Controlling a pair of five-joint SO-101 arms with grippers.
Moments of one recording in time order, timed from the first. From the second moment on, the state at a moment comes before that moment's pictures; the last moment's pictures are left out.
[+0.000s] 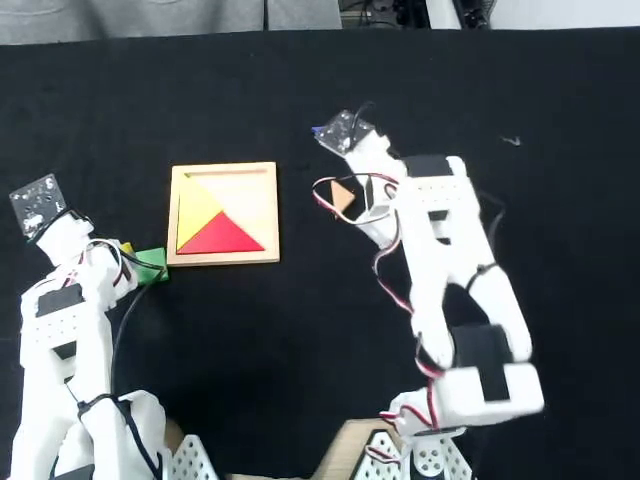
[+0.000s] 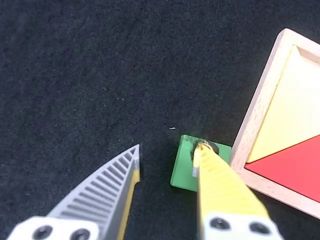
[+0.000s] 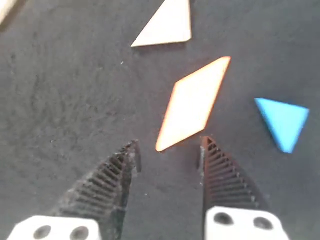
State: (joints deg) left arm -25.5 -37.8 67.5 33.2 6.8; right arm -5.4 4.9 19.0 65.3 41.5
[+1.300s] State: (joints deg) left arm -25.5 -37.8 67.5 33.2 6.8; right arm -5.1 24.0 5.2 61.1 42.5
